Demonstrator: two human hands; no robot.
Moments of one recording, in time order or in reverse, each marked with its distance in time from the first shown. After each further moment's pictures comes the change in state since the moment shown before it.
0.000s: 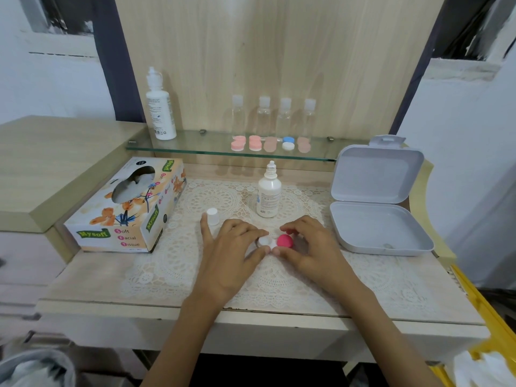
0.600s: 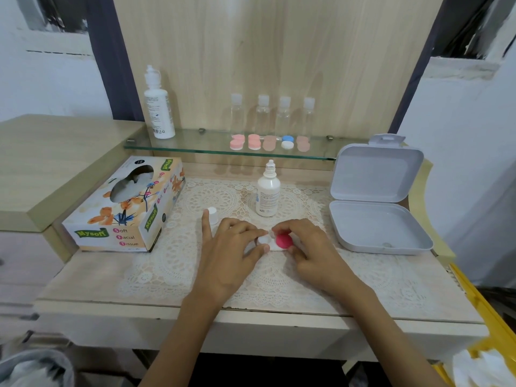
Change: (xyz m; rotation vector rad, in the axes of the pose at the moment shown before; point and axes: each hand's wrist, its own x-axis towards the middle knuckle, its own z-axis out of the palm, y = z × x) left_hand 0.002 -0.001 0.001 -0.036 0.032 0.005; right_hand -0.004 0.000 0.001 0.017 -0.074 -0.060
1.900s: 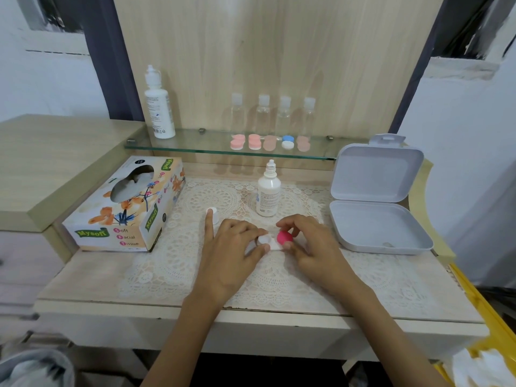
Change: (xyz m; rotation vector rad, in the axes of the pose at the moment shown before) left_hand 0.000 0.000 0.000 0.006 -0.027 0.011; right_hand 0.000 0.002 0.000 0.023 0.063 0.060
